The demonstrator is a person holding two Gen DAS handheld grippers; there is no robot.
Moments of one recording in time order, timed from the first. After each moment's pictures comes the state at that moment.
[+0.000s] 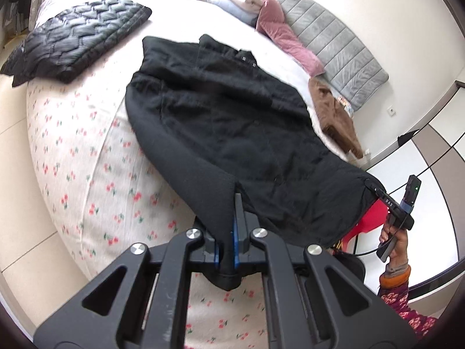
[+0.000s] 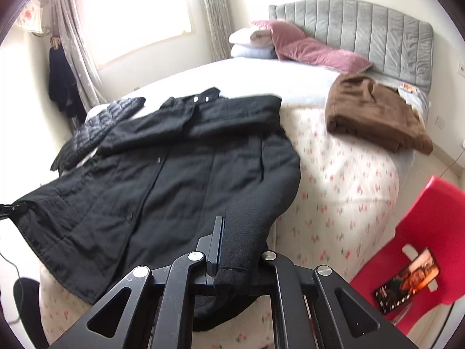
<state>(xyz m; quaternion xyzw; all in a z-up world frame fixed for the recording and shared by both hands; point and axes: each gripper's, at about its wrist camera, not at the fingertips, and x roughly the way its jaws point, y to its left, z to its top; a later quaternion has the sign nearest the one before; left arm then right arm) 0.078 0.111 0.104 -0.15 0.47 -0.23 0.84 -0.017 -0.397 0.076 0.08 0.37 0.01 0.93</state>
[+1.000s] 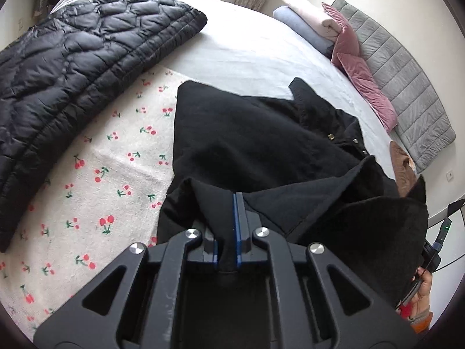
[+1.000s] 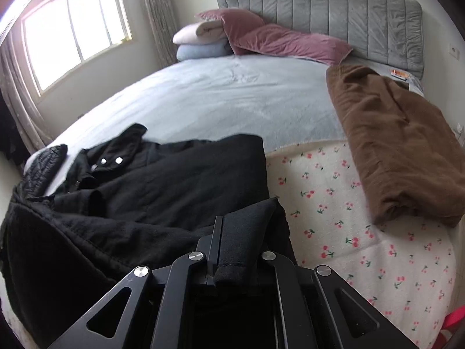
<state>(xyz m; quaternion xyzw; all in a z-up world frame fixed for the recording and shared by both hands) 0.415 0.107 -0.008 -0.17 0.47 -0.09 0.86 0.329 -0.459 -0.018 0.11 0.41 -0.10 0.90</state>
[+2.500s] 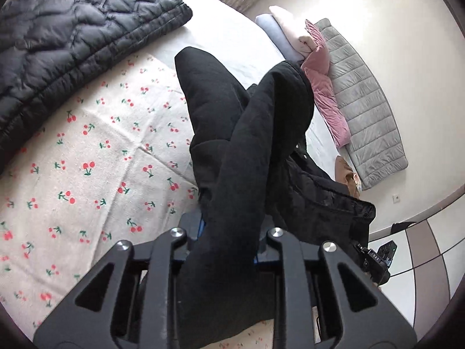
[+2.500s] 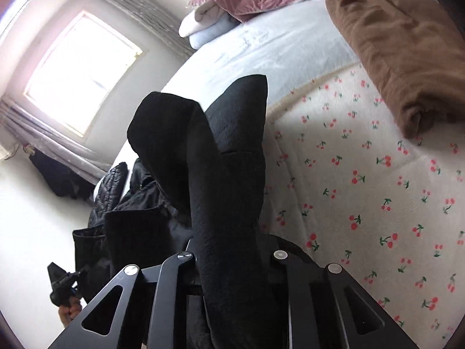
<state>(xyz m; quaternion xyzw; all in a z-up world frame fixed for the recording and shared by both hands) 0.344 0.129 0.057 -0.29 0.47 -0.17 0.82 0.248 -0.498 0.022 0.32 0.40 0.05 0.86</state>
